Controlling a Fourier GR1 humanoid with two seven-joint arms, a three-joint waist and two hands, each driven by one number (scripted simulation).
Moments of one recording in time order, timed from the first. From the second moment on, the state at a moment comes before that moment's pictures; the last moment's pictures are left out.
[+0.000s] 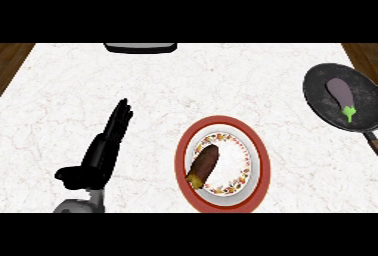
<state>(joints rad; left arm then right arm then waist) -0.05 0.10 -0.19 -1.56 0.05 0.08 -0.10 -0.47 -0.76 -0.60 -0.22 0.16 0.28 -0.79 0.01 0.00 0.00</state>
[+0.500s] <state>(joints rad) -0.03 0.08 -0.18 -1.58 0.03 0.07 -0.11 -0.46 -0.75 -0.55 -0.26 0.15 0.22 -0.76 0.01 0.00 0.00</state>
